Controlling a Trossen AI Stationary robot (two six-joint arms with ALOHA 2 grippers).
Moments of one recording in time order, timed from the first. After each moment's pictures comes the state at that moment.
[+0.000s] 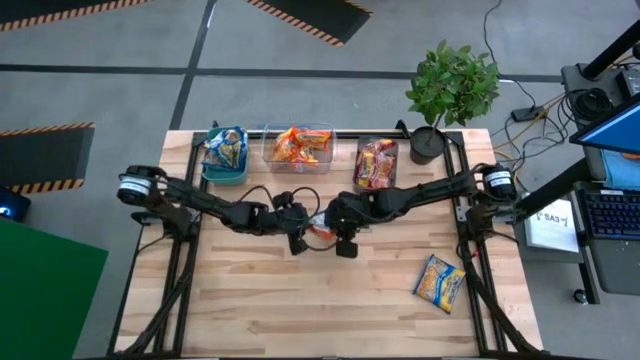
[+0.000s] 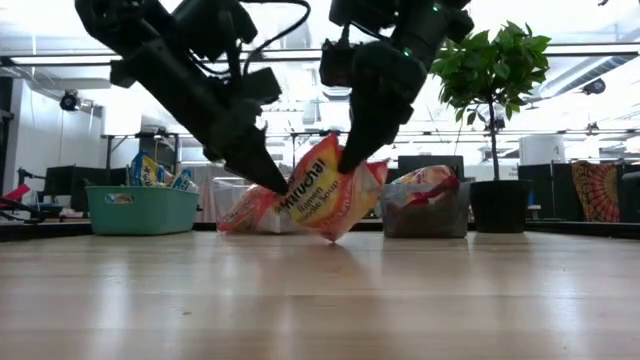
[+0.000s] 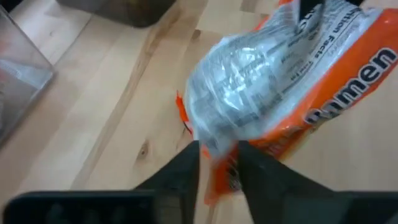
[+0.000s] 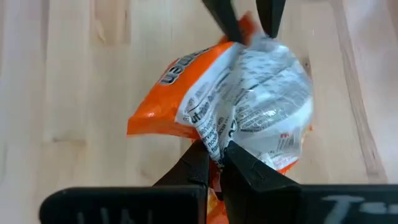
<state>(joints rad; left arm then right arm) -0.11 1.61 0.75 0.10 -0.35 -0.24 0.05 1.79 1.27 -0.47 -0.01 0.11</state>
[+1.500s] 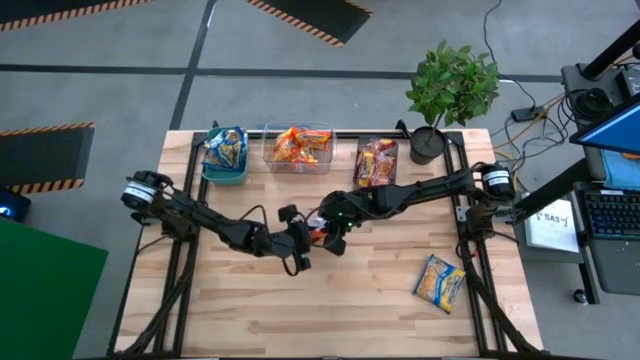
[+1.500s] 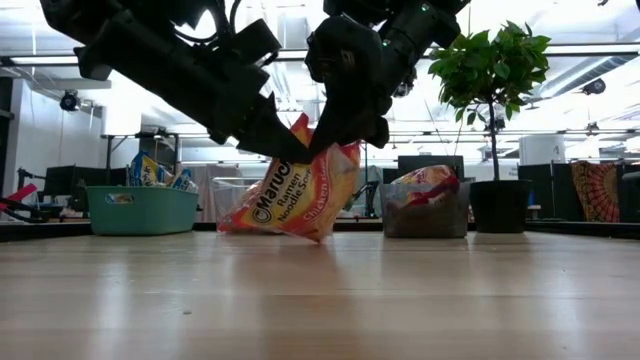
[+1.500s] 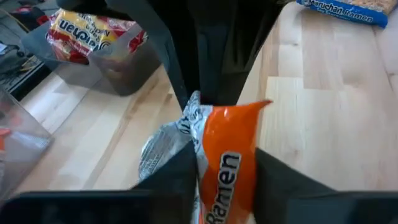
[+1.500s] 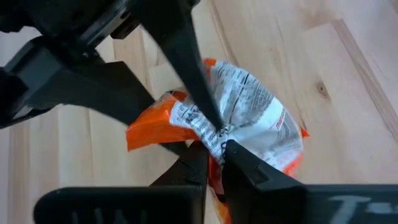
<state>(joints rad) -0.28 1.67 0.75 0.35 -0.58 -0.16 0.02 1.80 1.28 -0.33 -0.08 0.34</state>
